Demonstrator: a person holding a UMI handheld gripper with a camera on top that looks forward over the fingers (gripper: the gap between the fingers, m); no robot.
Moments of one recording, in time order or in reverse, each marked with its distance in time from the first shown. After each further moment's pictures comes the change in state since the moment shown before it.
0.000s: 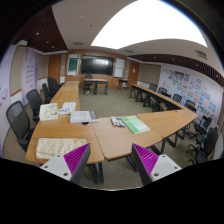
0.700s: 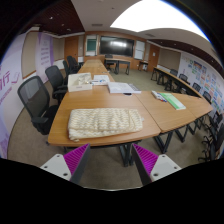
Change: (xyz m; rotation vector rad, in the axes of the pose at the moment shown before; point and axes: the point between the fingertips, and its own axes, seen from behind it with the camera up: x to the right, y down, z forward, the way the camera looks) arm -0.277 0.152 0.025 -0.204 -0.179 -0.054
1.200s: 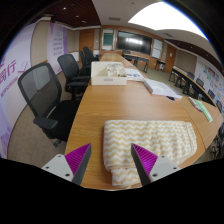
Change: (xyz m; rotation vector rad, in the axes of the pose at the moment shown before) arm -0.200 -0.039 0.198 -0.043 -0.122 -0.091
